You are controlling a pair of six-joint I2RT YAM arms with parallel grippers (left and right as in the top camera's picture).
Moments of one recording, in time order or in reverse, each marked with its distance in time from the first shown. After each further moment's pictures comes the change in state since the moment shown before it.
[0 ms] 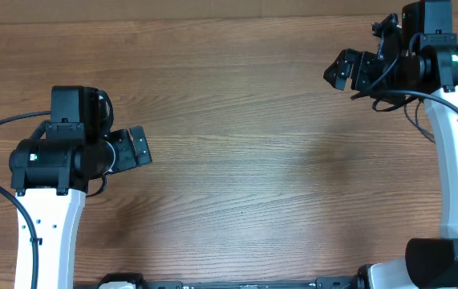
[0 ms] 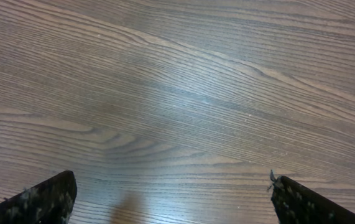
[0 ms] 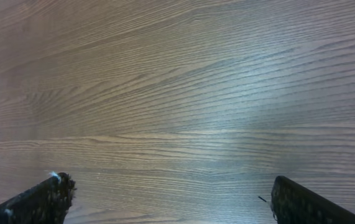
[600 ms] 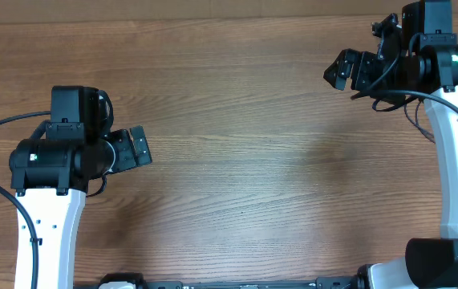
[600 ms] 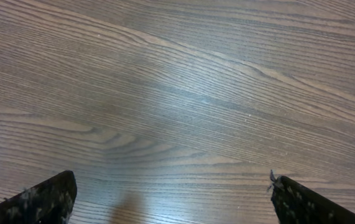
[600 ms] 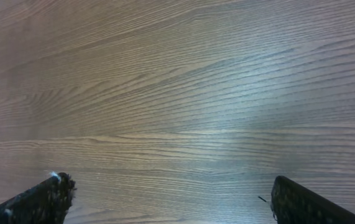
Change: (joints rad) left arm 0.000 -0.002 0.000 0.000 0.000 0.000; right arm 0.000 0.000 0.000 0.000 0.000 0.000
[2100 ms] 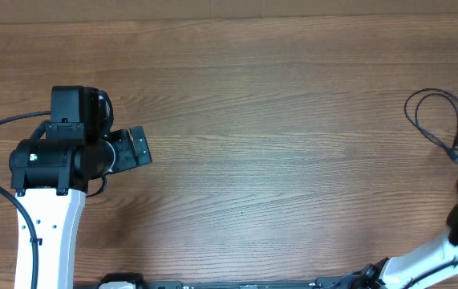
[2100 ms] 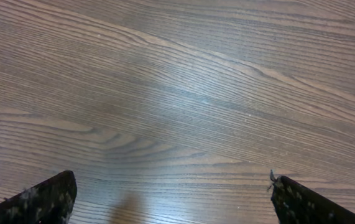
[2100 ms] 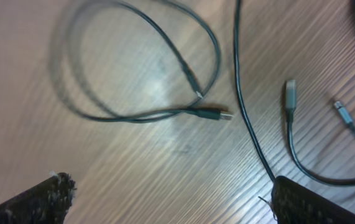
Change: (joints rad) left arm 0.000 0.000 0.000 0.000 0.000 0.000; right arm -0.693 0.262 -0.016 0.068 0.235 0.028
